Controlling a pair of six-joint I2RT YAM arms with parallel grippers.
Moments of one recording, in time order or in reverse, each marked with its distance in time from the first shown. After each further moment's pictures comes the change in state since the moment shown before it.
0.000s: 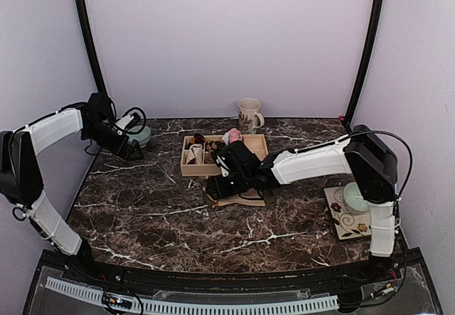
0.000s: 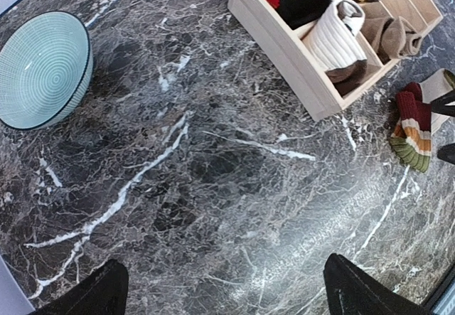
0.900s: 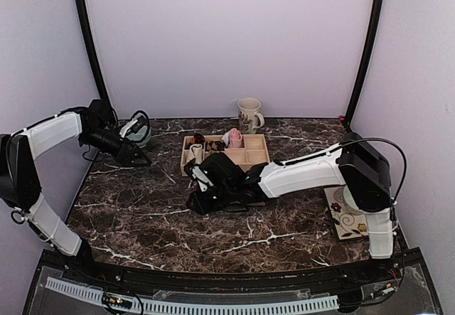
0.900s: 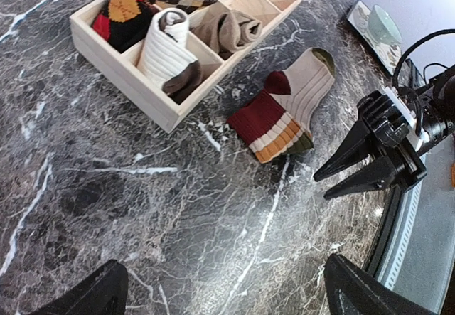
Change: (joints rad) left arm -0.011 -0.056 -0.069 -0.088 0.391 0.142; right arm 0.115 0.095 0.109 0.042 -0.121 -0.043
